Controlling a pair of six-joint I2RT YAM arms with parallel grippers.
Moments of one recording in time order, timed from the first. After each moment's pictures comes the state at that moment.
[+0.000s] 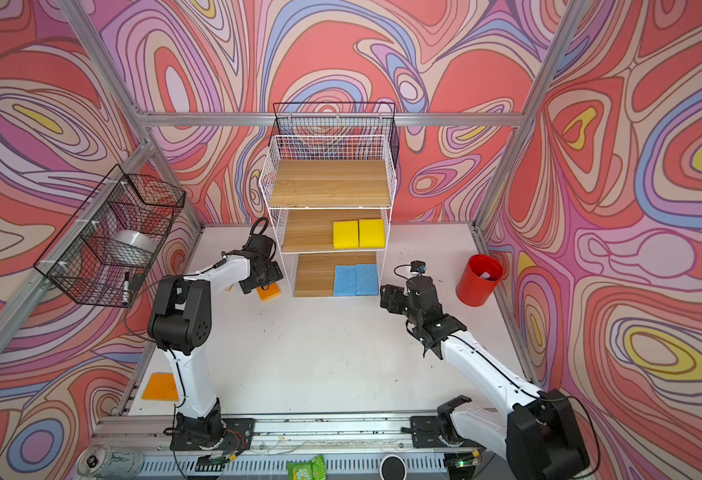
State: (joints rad) left arm -0.19 2.02 1.43 -0.59 -0.25 -0.66; right arm 0.37 1.12 0.64 -0.07 0.04 0.50
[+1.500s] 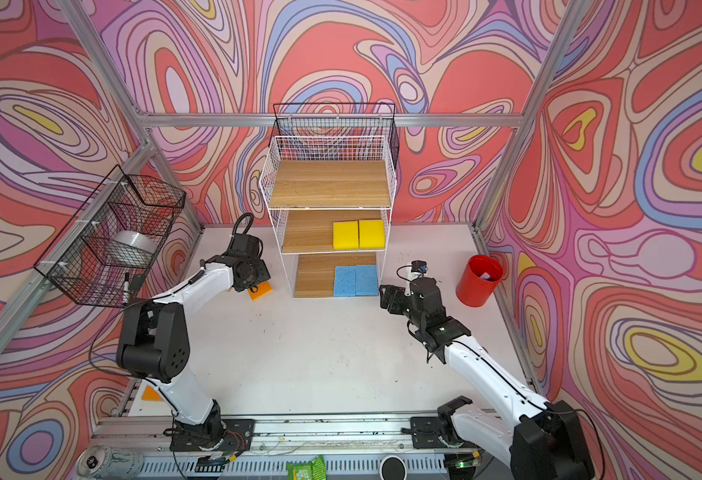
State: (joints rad) left arm -0.17 1.68 1.24 -0.55 -0.22 -0.60; right arm 0.37 1.04 0.63 -0.07 -0.01 0.49
